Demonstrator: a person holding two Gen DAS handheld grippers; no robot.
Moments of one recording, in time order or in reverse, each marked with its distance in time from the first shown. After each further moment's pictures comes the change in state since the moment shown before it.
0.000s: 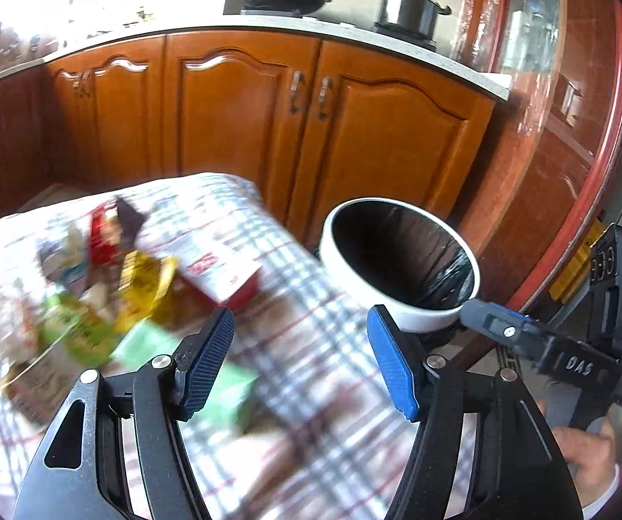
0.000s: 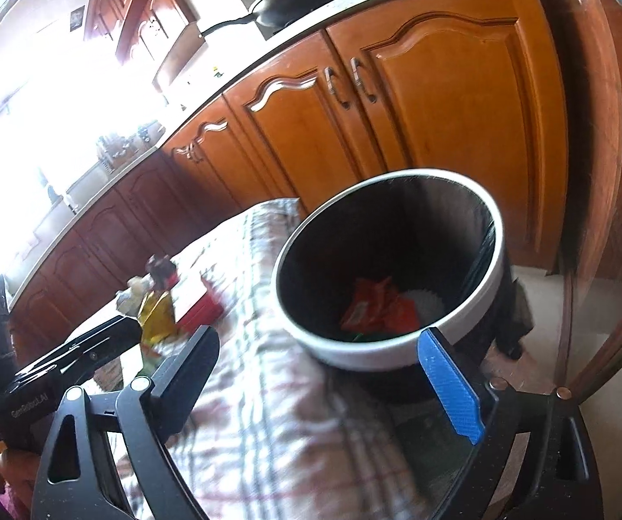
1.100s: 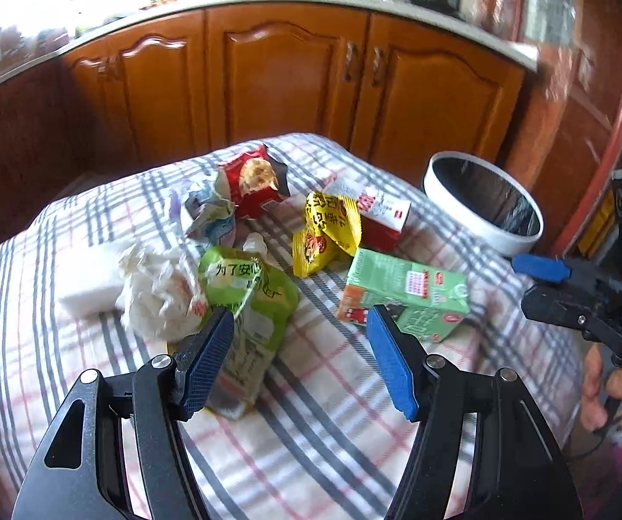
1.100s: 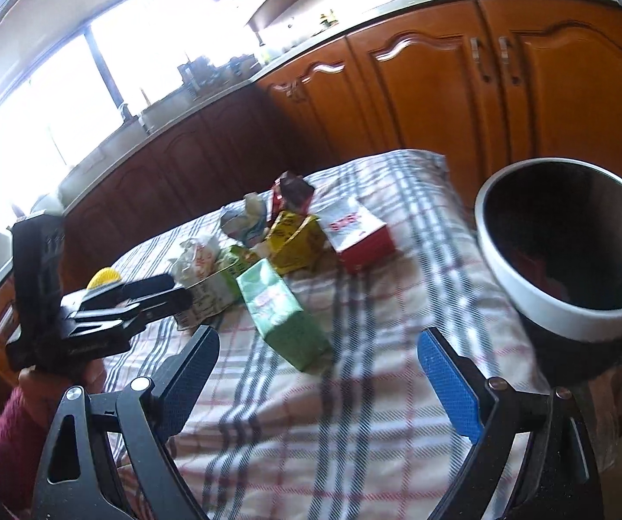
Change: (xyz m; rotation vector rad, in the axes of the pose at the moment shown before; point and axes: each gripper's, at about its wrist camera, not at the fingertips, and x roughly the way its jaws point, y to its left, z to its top) left arm -0.021 0.126 -0.017 0.100 0.119 0.053; right arm 0.042 0.123 -0.038 -0.241 0.141 0.203
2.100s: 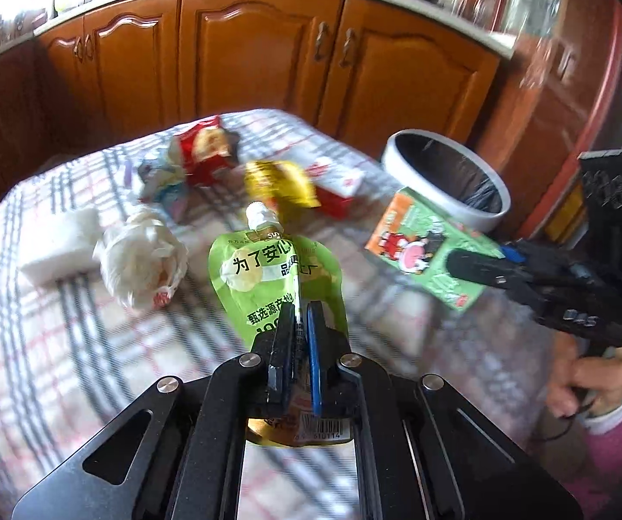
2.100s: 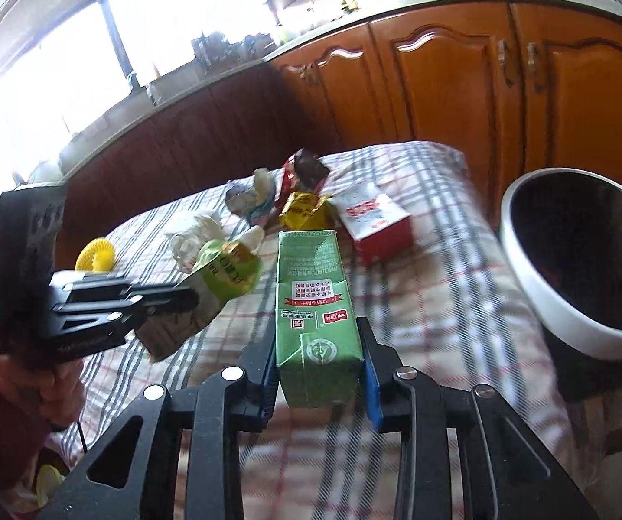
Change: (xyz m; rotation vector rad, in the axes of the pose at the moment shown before) left arm -0.013 -0.020 -0.020 -0.050 0.041 -0.134; right arm 0.006 0.008 -0.006 -0.062 0.028 -0.041
